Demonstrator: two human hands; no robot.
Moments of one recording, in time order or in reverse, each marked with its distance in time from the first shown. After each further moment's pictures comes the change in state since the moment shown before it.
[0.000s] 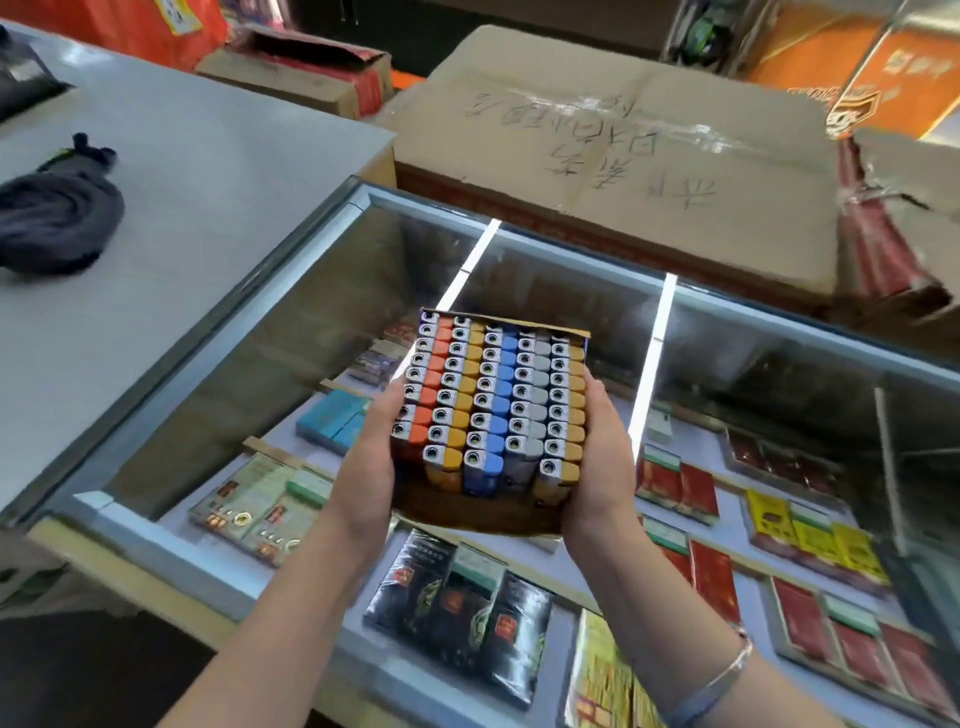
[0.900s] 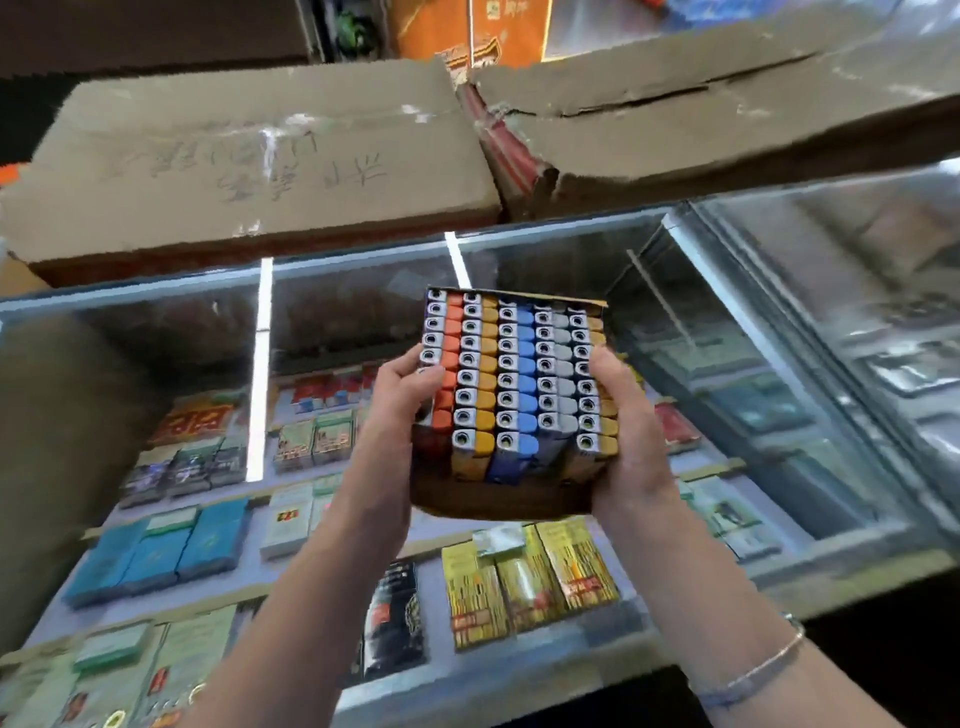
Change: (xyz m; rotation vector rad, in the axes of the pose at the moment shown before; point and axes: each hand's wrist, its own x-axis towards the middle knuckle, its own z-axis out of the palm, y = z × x) left_hand -0.033 -0.034 0.160 0.098 -0.544 -0.192; right_hand -0.125 -0.066 -0.142 0.319 0.323 -0.338
